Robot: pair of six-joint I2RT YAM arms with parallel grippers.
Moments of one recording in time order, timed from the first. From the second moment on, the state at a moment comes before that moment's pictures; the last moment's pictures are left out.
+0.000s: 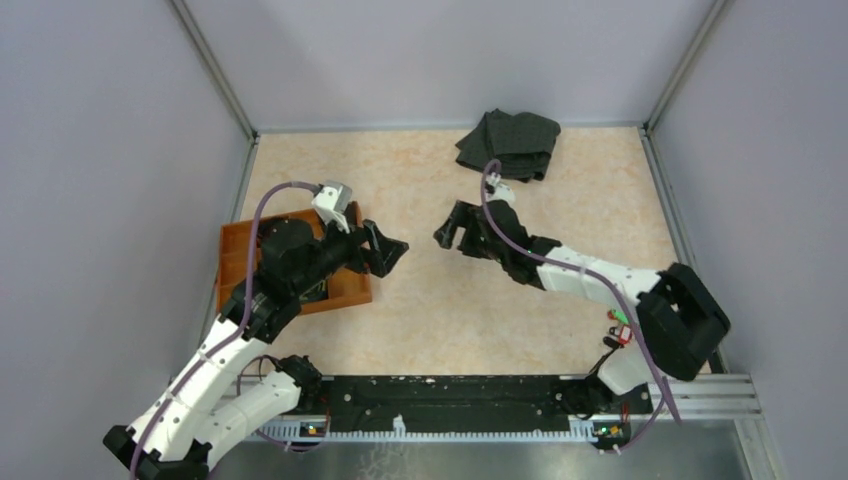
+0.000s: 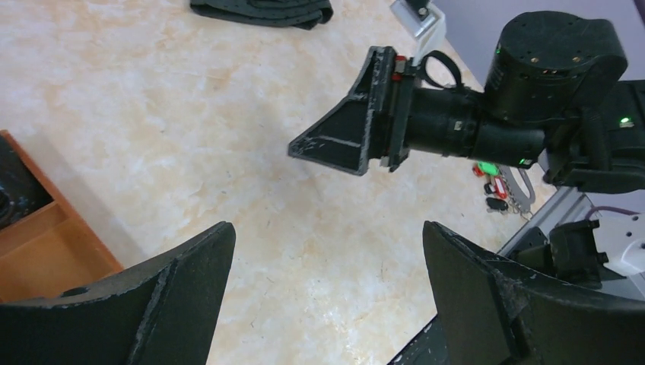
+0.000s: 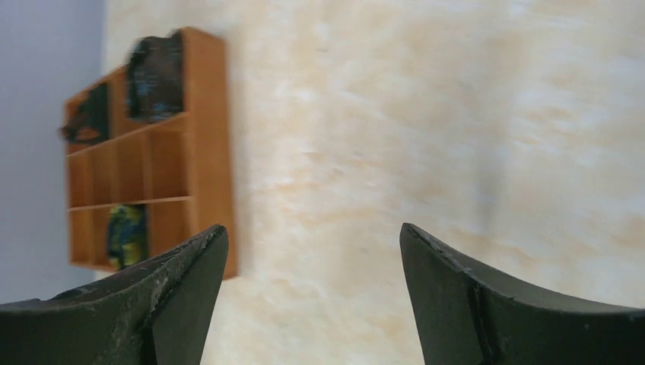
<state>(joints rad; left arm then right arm) -0.57 0.75 0.90 -0.38 0.14 -0.39 0.79 1.53 0.93 0.10 0.13 0.84</state>
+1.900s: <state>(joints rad) -0.57 0.88 0.82 -0.29 0.47 -0.34 -0.63 0.91 0.30 -0.14 0.09 0.73</state>
